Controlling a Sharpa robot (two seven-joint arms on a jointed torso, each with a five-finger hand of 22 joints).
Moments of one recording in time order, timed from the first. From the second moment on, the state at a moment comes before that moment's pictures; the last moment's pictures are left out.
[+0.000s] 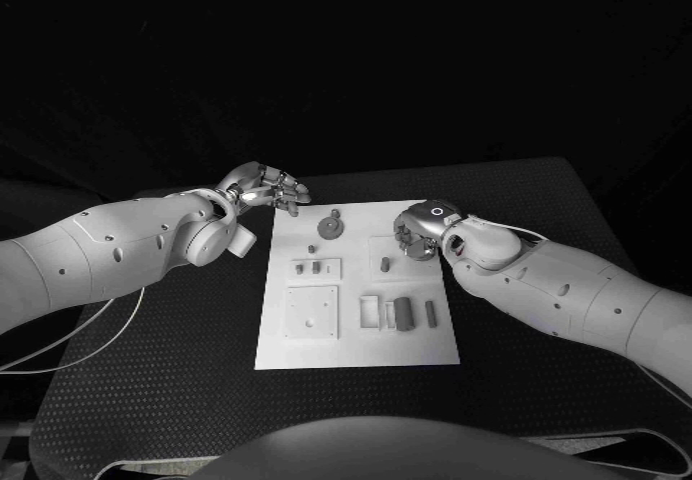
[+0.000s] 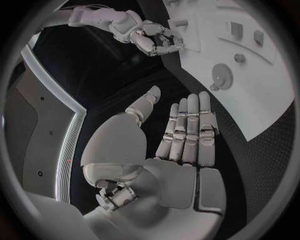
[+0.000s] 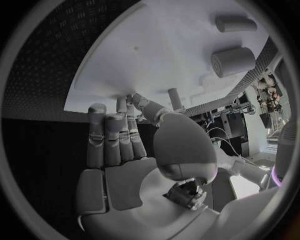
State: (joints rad) left arm 1.18 -0.82 -0.11 1.17 -0.43 -0.16 0.31; left_hand 1.09 -0.10 0.42 -0.29 0.05 0.85 0.18 0.34 0.42 1.13 0.13 0.07 0.30 0.94 0.08 0.67 0.49 0.05 1.06 -0.02 0.09 0.93; right arm 1.08 -0.41 -0.06 1.00 -1.89 -0.30 -0.06; right_hand 1.16 -0.05 0.64 -0.21 0.05 0.97 0.12 0.37 0.48 1.17 0.04 0.30 0.34 1.20 -0.08 1.31 0.70 0.20 1.15 -0.04 0.95 1.31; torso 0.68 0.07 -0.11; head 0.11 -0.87
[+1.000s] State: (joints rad) left arm 1.18 -0.82 -0.11 1.16 -0.43 -0.16 0.31; left_hand 1.09 -0.09 0.41 -0.29 0.05 0.85 0.18 0.34 0.42 1.13 0.13 0.07 0.30 0.94 0.08 0.66 0.49 0.05 1.06 -0.02 0.09 0.92; right arm 1.08 -0.44 -0.06 1.04 -1.89 -0.32 -0.06; right_hand 1.16 -0.05 0.65 -0.22 0.05 0.98 0.11 0.38 0.49 1.17 0.03 0.30 0.35 1.21 -0.08 1.31 0.70 0.20 1.16 -0.04 0.95 1.31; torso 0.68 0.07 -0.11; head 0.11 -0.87
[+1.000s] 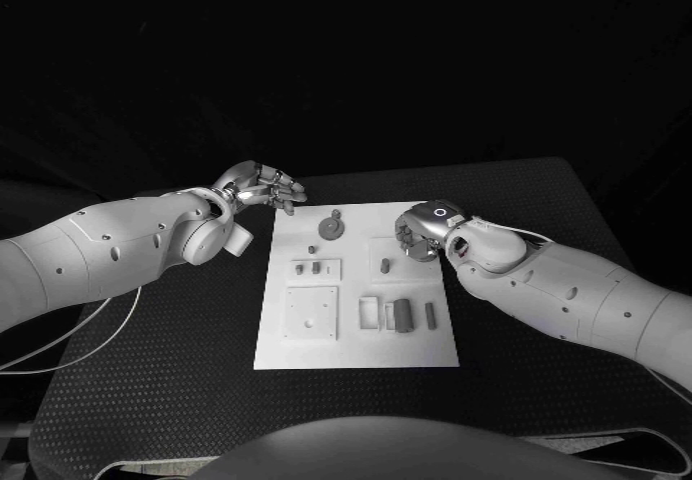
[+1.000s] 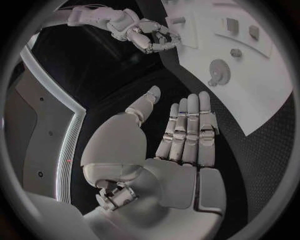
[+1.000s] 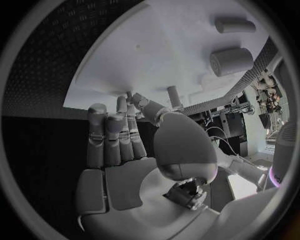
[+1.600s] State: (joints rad) left arm 1.18 -0.83 -0.11 1.15 -0.43 -0.16 0.31; left_hand 1.09 -0.09 0.41 -0.29 0.05 0.85 0.18 0.34 0.42 1.13 0.13 0.07 0.30 0.94 0.08 0.66 0.49 0.05 1.07 -0.02 0.09 0.92; right arm 1.09 -0.49 -0.04 1.11 -1.88 -0.33 -0.07; right_hand 1.16 -0.05 0.65 -0.22 0.05 0.98 0.11 0.38 0.50 1.18 0.03 0.30 0.35 1.21 -0.08 1.31 0.70 0.20 1.16 -0.04 0.96 1.31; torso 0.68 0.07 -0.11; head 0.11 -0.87
